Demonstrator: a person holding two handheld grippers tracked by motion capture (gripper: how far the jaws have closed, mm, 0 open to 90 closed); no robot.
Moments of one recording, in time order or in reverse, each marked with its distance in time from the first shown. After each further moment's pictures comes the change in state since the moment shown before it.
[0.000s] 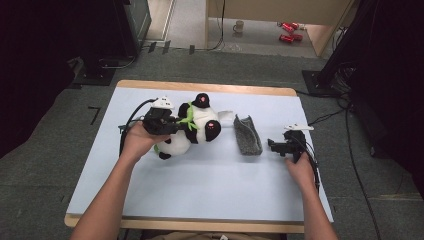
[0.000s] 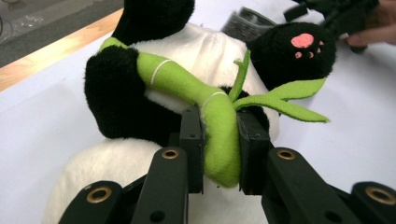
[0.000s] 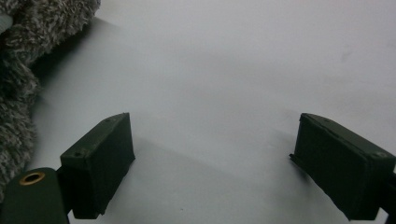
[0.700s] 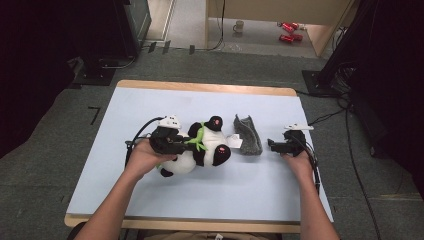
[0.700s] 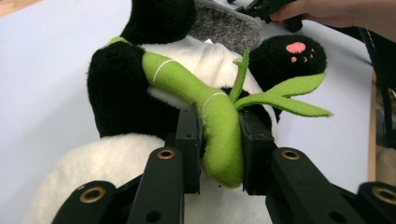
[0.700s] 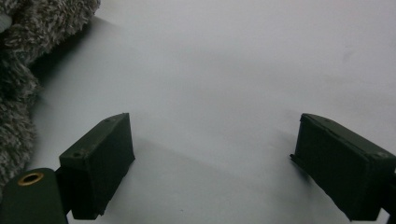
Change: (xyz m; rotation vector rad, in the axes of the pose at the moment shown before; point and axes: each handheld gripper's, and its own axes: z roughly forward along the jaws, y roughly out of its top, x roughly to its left) left arm -0.038 -0.025 0.015 0.004 -0.146 -0.036; right arm 0.000 0.001 0.001 0.004 0.005 -0.001
